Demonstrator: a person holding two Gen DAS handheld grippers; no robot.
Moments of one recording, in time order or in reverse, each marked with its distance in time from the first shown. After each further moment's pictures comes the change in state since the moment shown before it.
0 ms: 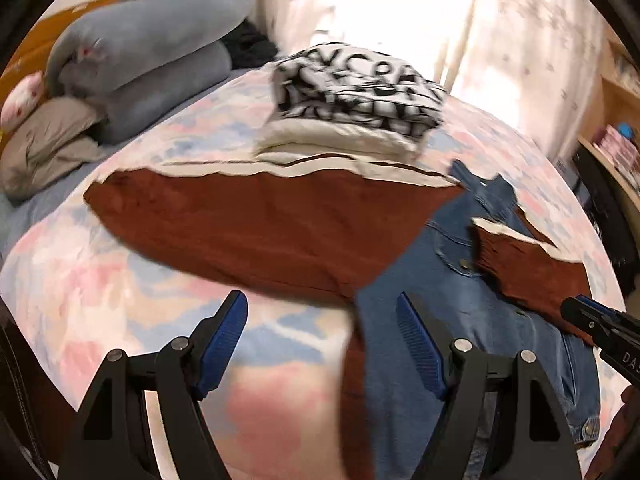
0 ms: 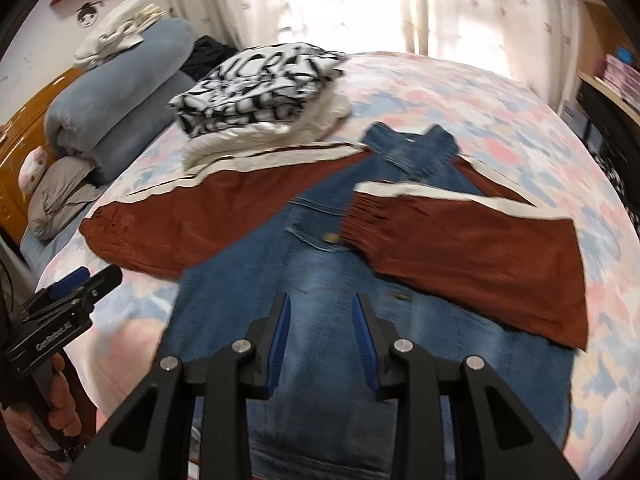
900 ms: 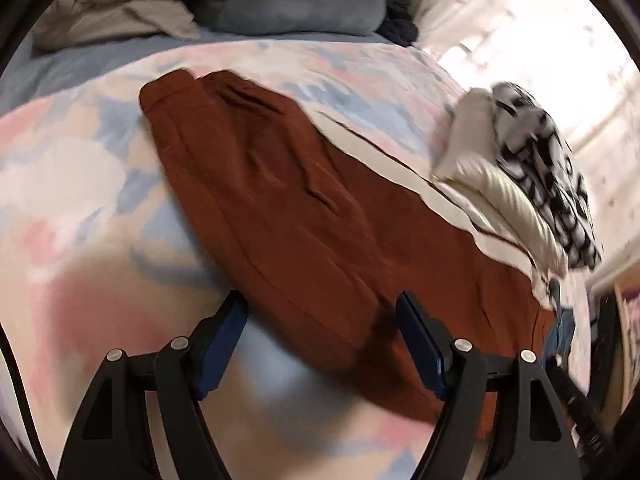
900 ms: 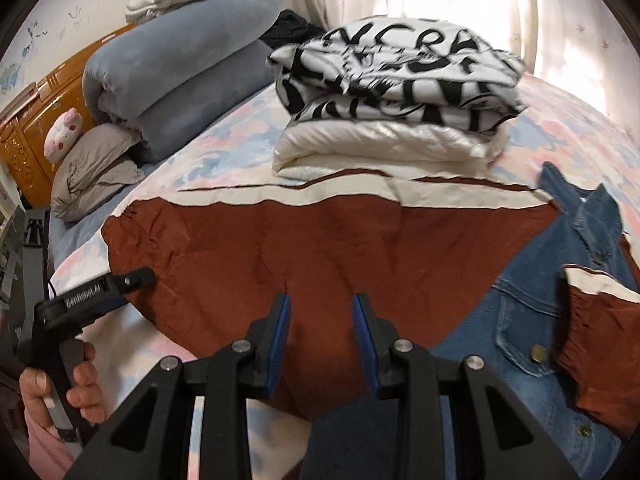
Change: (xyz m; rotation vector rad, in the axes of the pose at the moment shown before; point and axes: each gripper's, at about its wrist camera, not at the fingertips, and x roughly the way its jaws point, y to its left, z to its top) left arm 0.140 0.227 0.044 -0.498 0.089 -0.004; right arm 0.156 0.144 0.065 -0.155 0.045 0.191
